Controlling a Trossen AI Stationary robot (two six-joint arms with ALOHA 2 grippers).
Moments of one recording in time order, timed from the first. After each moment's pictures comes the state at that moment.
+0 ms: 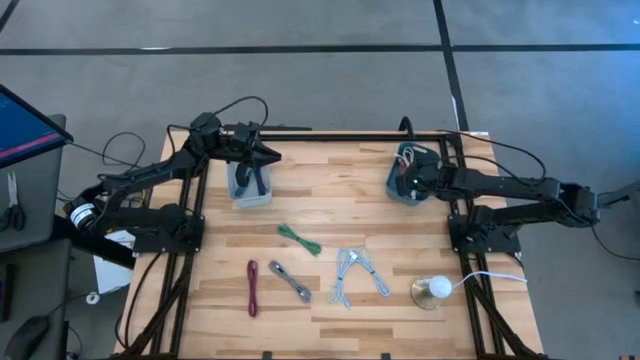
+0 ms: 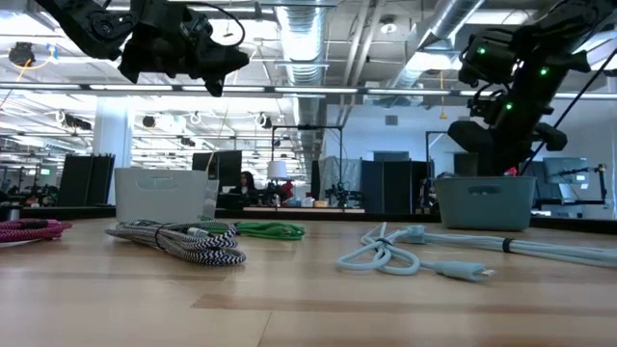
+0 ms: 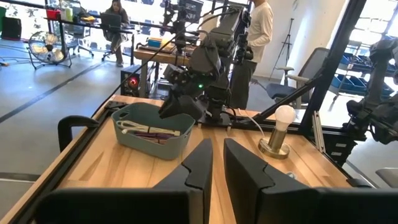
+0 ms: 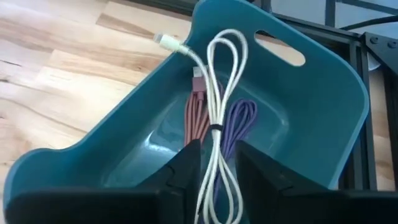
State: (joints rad) left arm 0.76 0.97 0.61 0.44 0.88 -0.03; right arm -0.39 1.03 0.52 -0.58 0.60 0.75
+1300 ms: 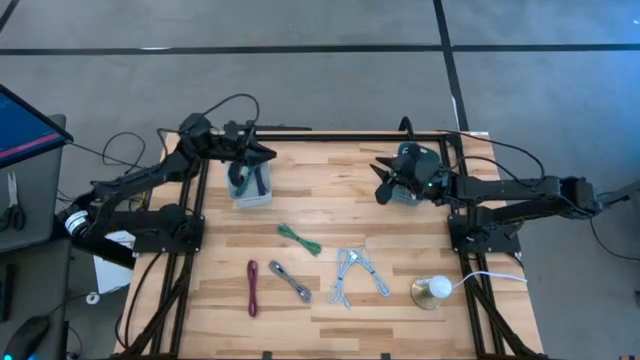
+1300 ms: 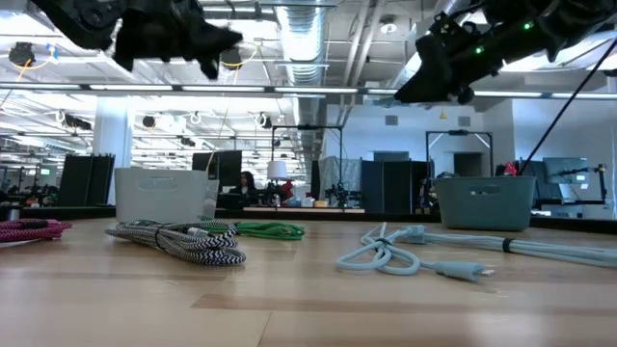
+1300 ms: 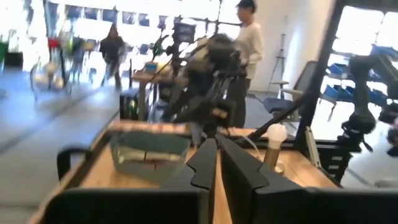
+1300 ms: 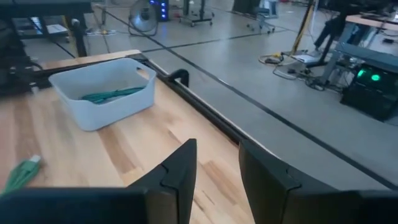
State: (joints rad) left arm 0.75 0.87 0.61 0.48 0.89 -0.08; right arm -0.18 1.01 0.52 0.22 0.47 0.05
